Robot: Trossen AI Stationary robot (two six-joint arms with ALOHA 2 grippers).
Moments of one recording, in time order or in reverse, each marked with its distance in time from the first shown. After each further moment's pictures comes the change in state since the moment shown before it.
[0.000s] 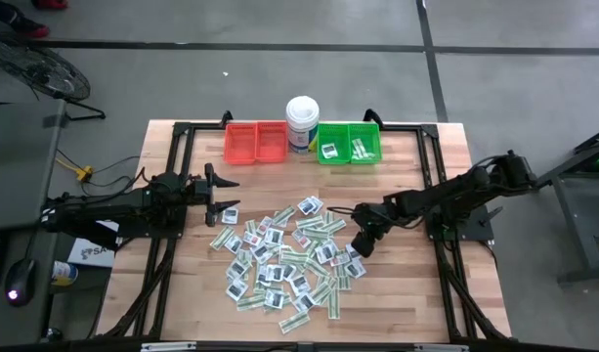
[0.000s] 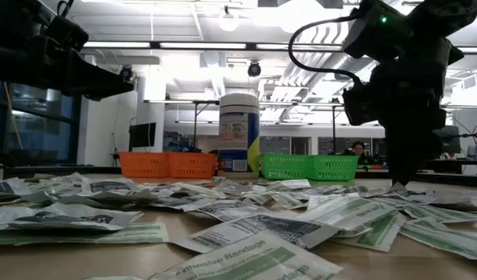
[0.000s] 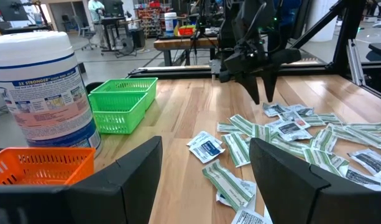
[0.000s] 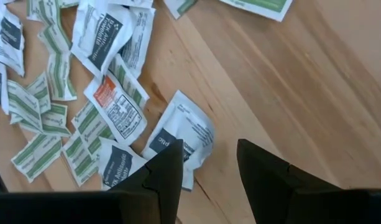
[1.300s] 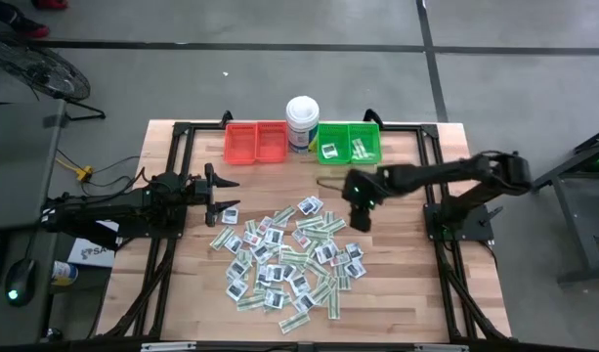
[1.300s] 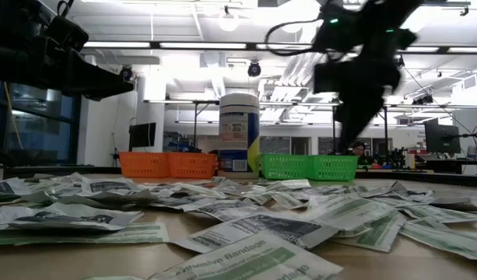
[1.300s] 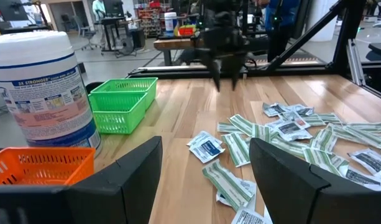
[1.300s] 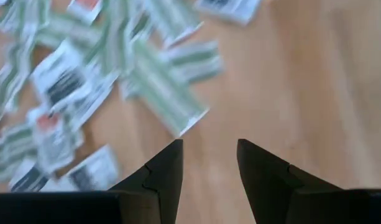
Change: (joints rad) left arm 0.000 0.000 0.000 0.000 0.000 0.000; right arm -0.233 -0.013 0.198 -0.250 0.088 -0.663
